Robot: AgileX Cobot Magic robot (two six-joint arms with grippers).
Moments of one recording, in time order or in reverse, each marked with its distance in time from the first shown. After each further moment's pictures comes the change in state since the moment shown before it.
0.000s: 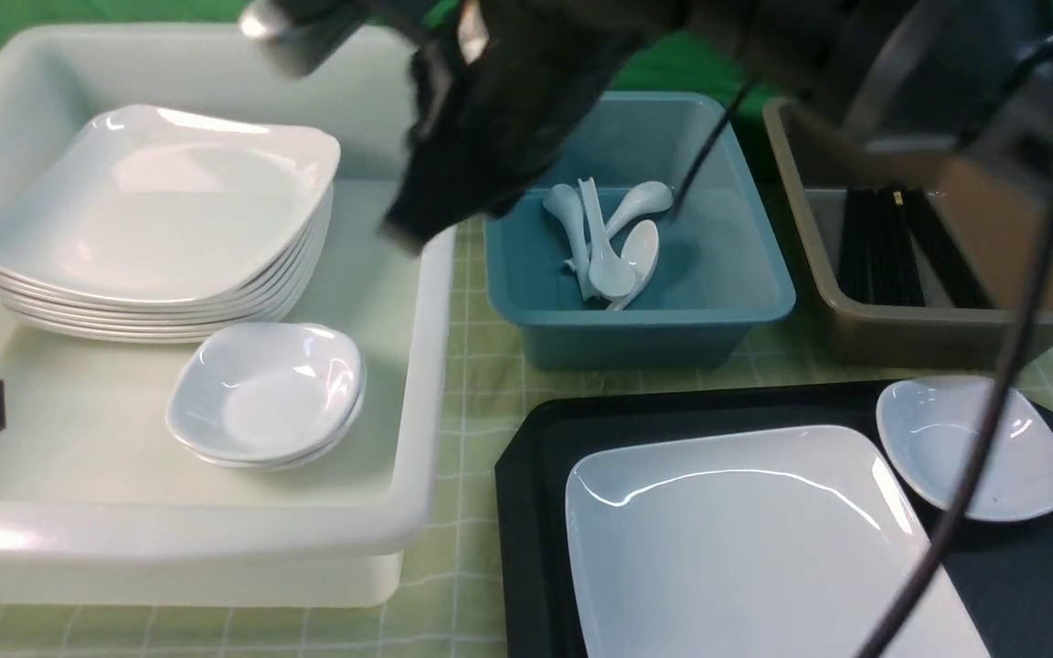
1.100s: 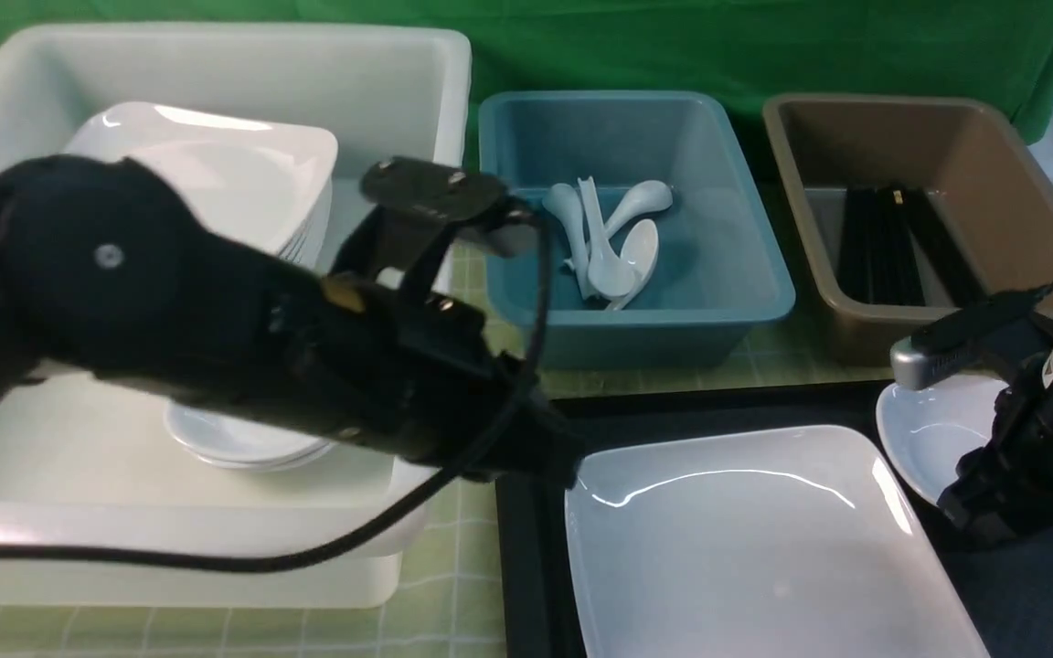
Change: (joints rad) right arm -0.613 -0.321 1.180 0.035 -0.370 0.025; left arm -0.697 0.720 -0.253 -0.178 -0.271 0.153
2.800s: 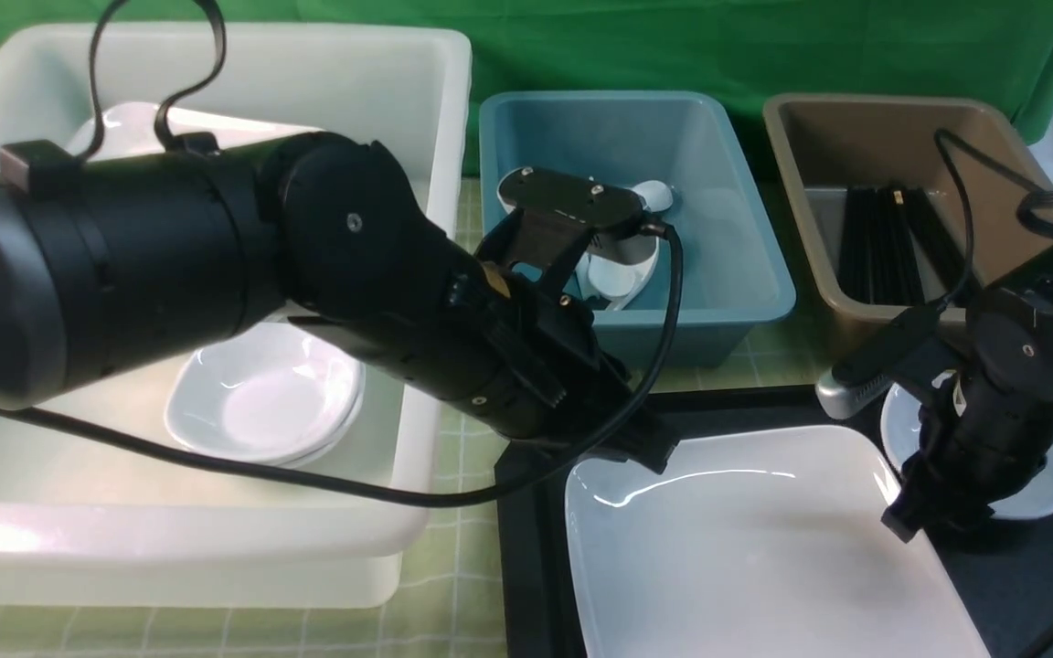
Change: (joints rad) right arm 0.103 0.117 0.000 -0.179 -0.151 0.058; left arm -0.033 0.193 -0.136 0.072 0.035 -0.042
